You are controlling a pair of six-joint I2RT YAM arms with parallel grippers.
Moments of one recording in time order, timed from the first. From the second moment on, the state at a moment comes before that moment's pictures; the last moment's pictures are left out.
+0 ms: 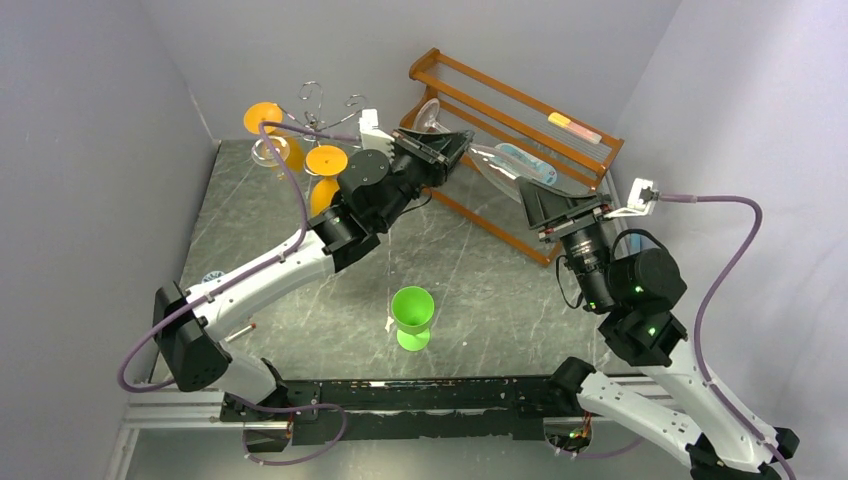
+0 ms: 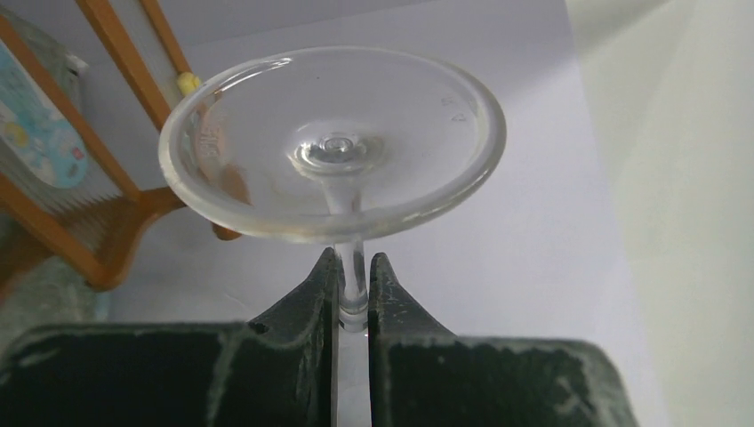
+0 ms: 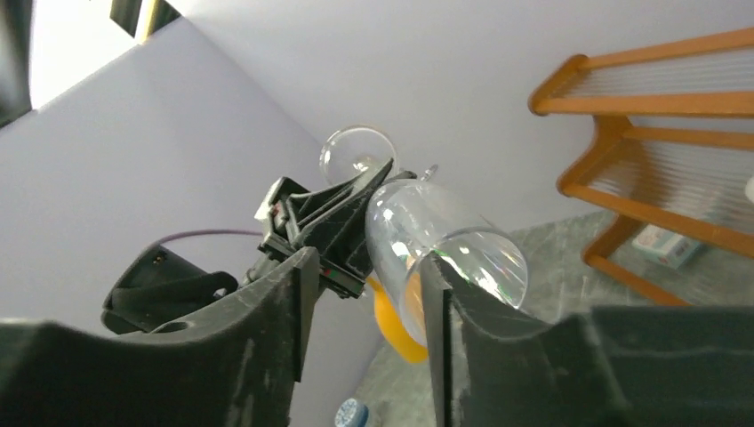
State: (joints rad) left arm -0.92 1.48 1.41 0.27 -0.31 -1.44; right arm 0.77 0.63 0.95 0.07 0.40 0.65
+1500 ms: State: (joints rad) left arm -0.92 1.08 0.99 0.17 0.04 0.28; right arm 0.77 1.04 1.32 -0.31 -0.12 0.97
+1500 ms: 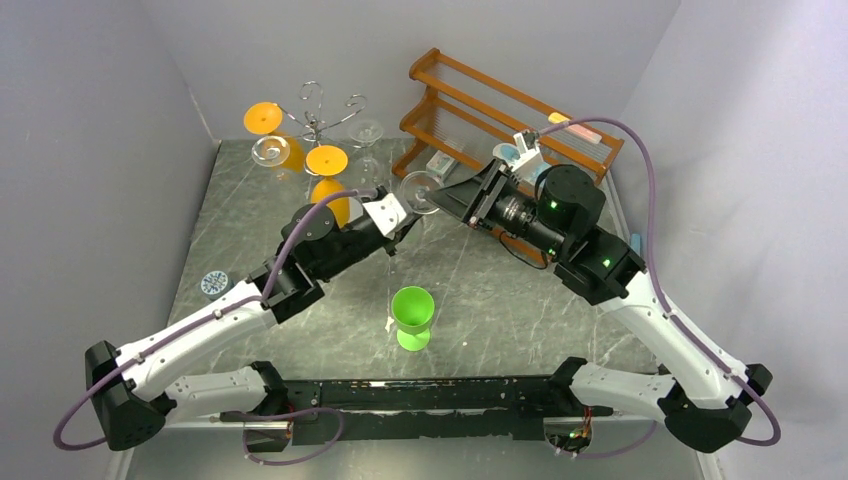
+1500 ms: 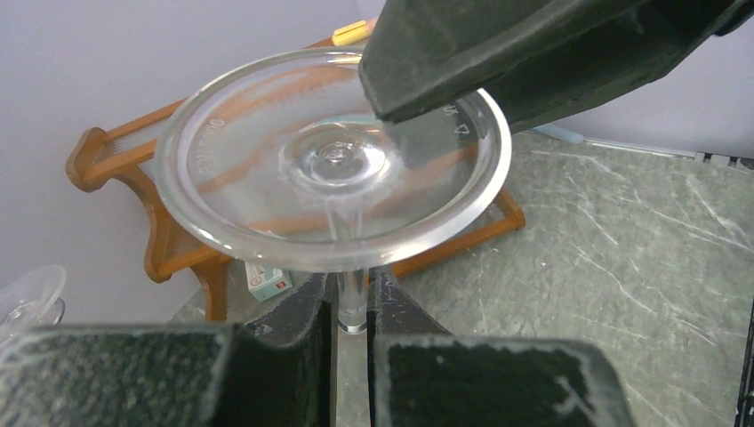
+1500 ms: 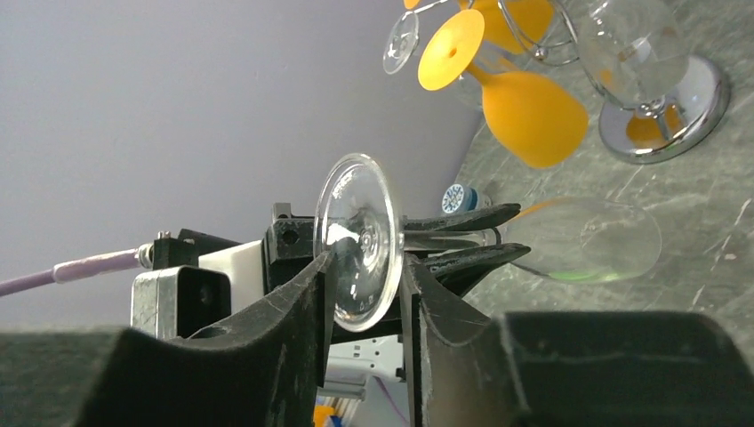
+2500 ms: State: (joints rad) left arm -0.92 0.90 1.01 0.00 0.07 -0.75; right arm 0.77 0.97 1.19 -0.23 -0.01 1.05
